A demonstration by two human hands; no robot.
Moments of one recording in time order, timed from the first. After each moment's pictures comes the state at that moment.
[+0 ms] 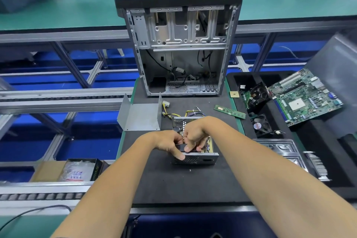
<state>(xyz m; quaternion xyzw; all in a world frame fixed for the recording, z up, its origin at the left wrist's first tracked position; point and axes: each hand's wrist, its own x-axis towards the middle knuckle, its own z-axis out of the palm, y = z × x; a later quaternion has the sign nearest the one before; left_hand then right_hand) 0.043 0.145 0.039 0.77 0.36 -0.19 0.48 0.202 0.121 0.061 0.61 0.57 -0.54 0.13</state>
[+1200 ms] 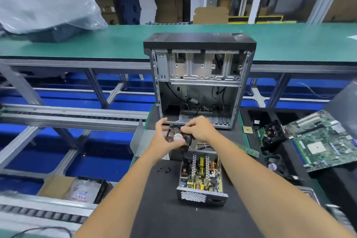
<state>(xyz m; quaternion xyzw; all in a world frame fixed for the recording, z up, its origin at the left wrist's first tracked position) 0.023 0.168 0.078 0.64 0.50 0.30 0.50 0.201 0.171 0.114 0.67 0.58 -0.38 -0.27</state>
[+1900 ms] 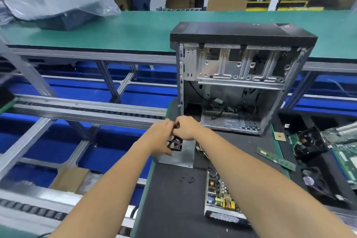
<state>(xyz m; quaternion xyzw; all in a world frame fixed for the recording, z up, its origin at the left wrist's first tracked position) -0.058 0.270 0.074 0.90 0.44 -0.03 0.05 0.089 0.265 0.100 0.65 0.70 -0.29 -0.08</state>
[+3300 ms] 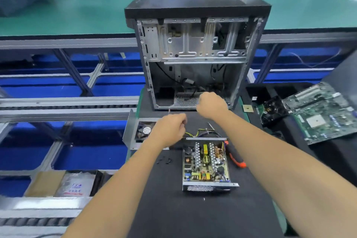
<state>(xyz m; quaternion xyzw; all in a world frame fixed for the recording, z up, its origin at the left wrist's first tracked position) 0.042 0.217 0.067 0.89 0.41 0.10 0.18 0.223 0.227 0.087 0.79 0.59 -0.13 -0.07</state>
